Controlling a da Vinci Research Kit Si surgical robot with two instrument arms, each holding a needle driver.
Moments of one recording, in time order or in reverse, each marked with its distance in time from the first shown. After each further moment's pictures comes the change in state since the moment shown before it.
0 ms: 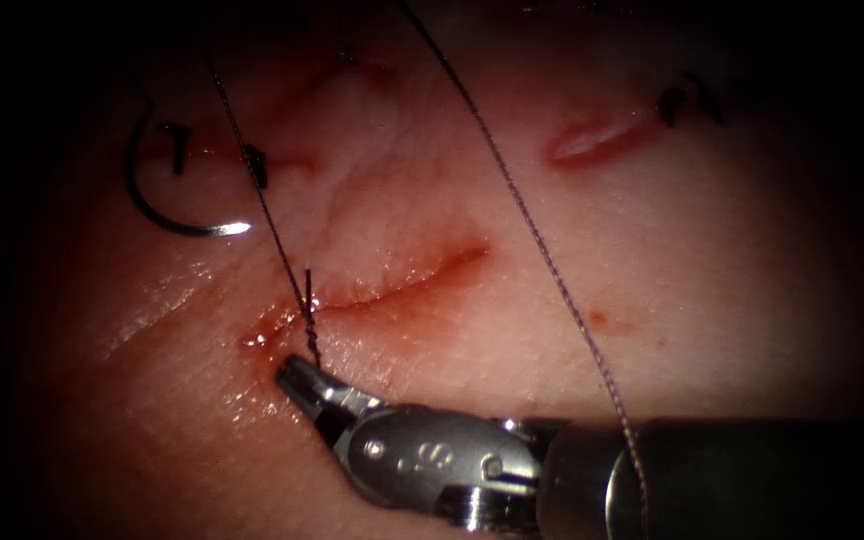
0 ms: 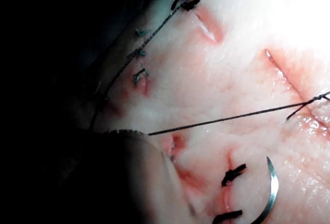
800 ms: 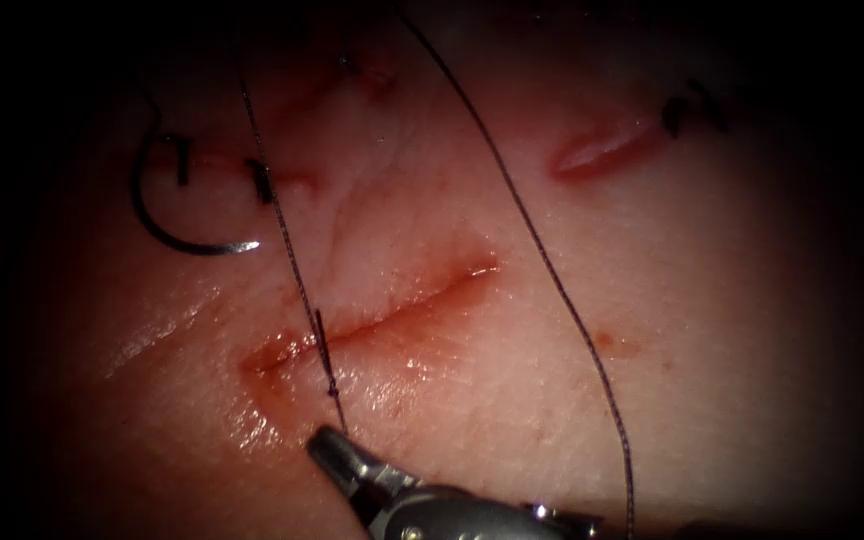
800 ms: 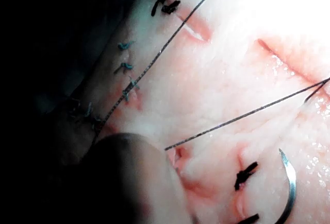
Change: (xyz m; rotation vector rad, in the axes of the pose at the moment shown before) right arm -0.005 -0.006 -0.008 0.020 0.003 -0.041; left arm 0.000 0.002 0.004 0.091 -0.067 0.344
